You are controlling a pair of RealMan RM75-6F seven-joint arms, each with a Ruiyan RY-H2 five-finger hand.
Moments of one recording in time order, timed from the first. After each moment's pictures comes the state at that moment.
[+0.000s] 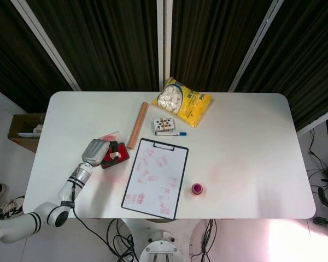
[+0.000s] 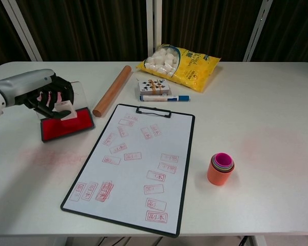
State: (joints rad) left arm -0.62 -1.62 -0.13 -1.21 1.37 0.96 -0.13; right arm -0.04 -1.11 0.08 -1.45 -1.44 1.53 0.13
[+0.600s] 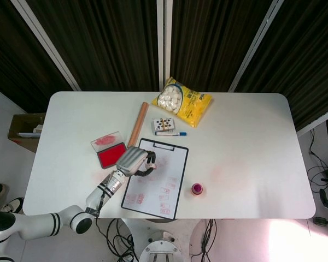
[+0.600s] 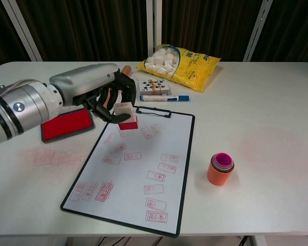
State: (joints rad) left arm -0.73 -1.73 -0.17 -1.41 1.34 0.95 0.13; right arm -0.05 -1.10 0.07 -1.43 -1.45 1.54 0.17
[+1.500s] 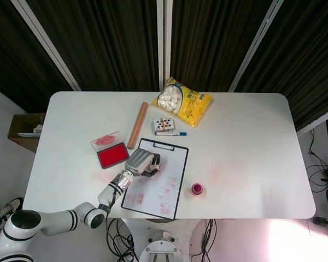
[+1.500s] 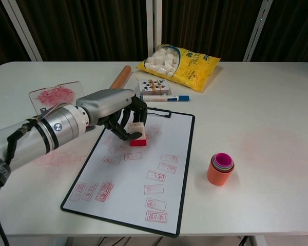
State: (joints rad) left arm -0.78 -1.89 -0.14 -1.14 1.32 0.89 0.07; right arm -0.06 -1.09 0.08 -1.42 -1.43 1.54 0.17
